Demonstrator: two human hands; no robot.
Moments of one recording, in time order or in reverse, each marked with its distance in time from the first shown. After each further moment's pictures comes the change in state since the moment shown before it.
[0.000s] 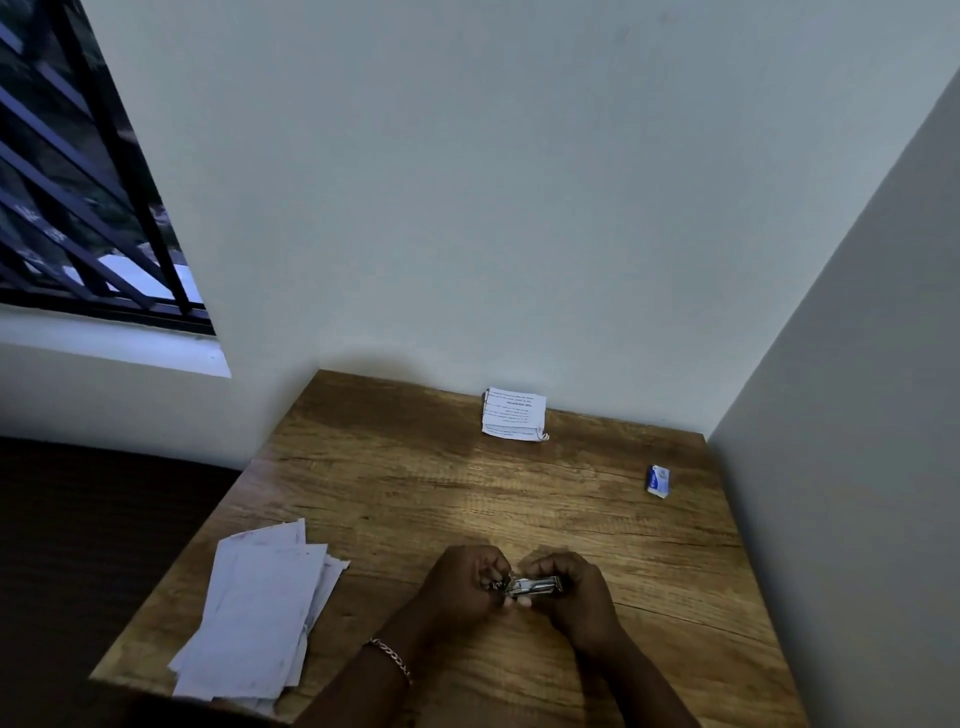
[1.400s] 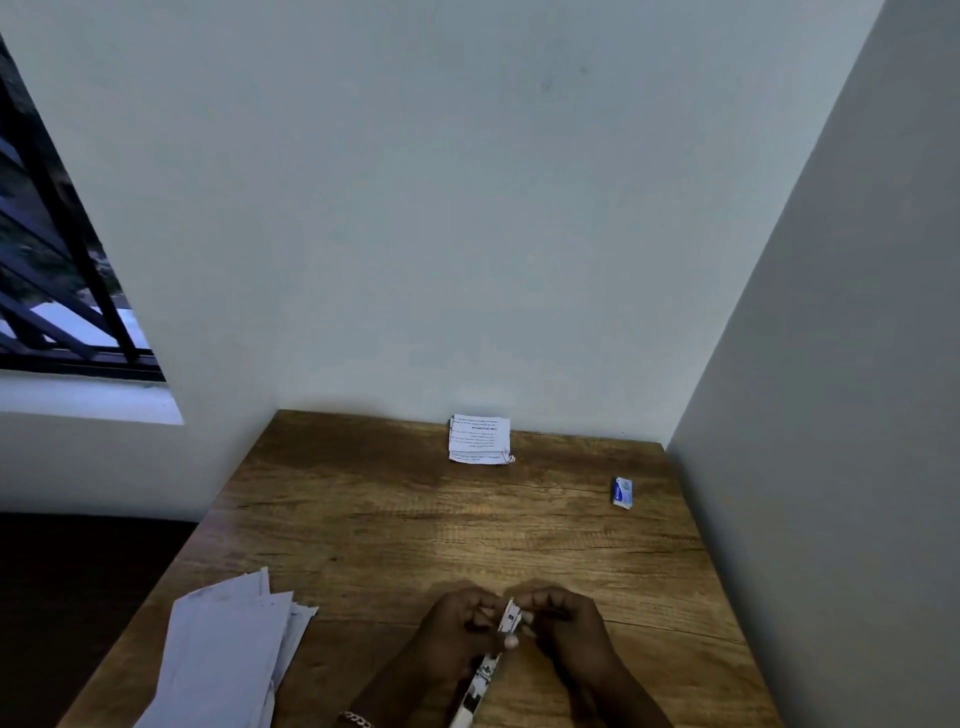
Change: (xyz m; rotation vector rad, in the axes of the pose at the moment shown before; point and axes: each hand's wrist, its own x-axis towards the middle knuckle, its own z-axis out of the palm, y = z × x) left_hand -0.019 0.019 0.014 -0.408 -0.223 -0.138; right_hand -0.017 -0.001 -0.009 0.393 0.060 0.321
